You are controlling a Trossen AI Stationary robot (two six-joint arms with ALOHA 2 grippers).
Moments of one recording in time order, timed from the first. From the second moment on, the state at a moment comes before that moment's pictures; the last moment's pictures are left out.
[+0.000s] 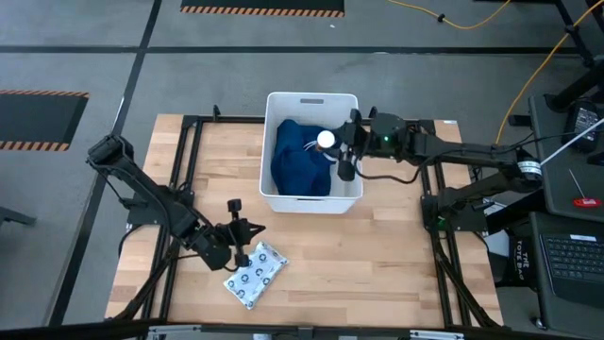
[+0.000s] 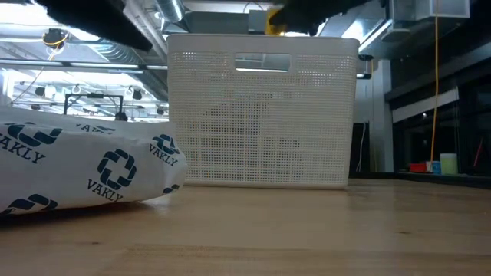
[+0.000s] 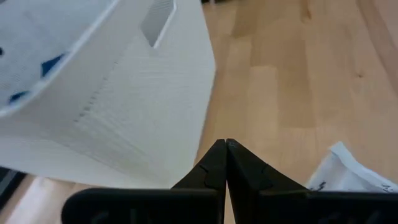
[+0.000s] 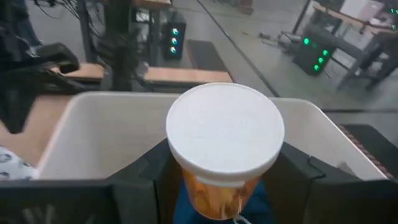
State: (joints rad) left arm -0.67 1.30 0.79 -0.32 -0.87 -0.38; right arm -0.23 1.29 1.08 -0.05 0.02 -0.17
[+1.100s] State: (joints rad) left arm -0.56 1.26 0.73 -0.24 -0.78 -0.20; right arm -0.48 1.50 1.17 -0.26 -0.16 -0.06
